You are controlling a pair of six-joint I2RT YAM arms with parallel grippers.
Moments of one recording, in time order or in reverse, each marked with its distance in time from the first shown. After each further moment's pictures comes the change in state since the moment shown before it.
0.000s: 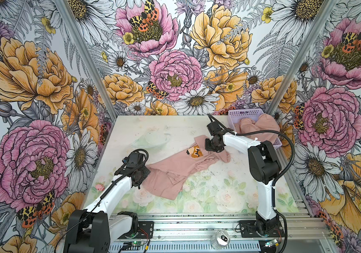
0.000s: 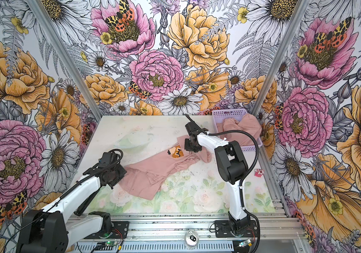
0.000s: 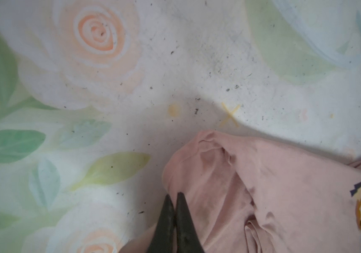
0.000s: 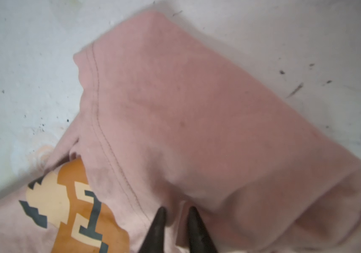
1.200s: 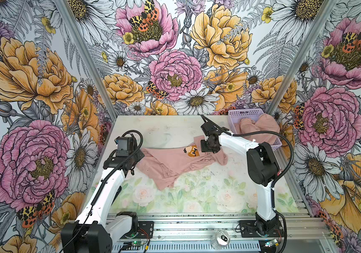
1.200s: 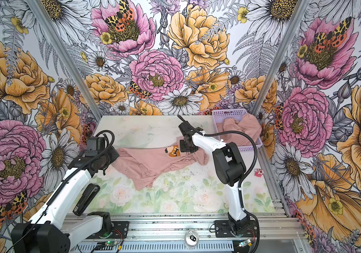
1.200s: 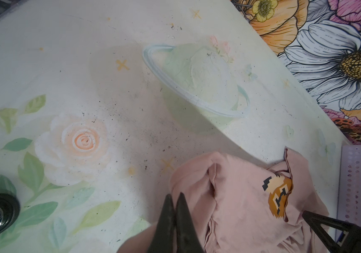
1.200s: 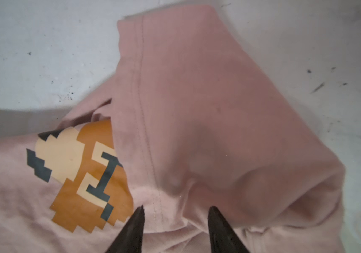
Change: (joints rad) left arm 0.087 -0.031 0.283 -0.067 0.001 0.199; right arm 0.073 -0.010 0.051 -0.099 0.071 -0.051
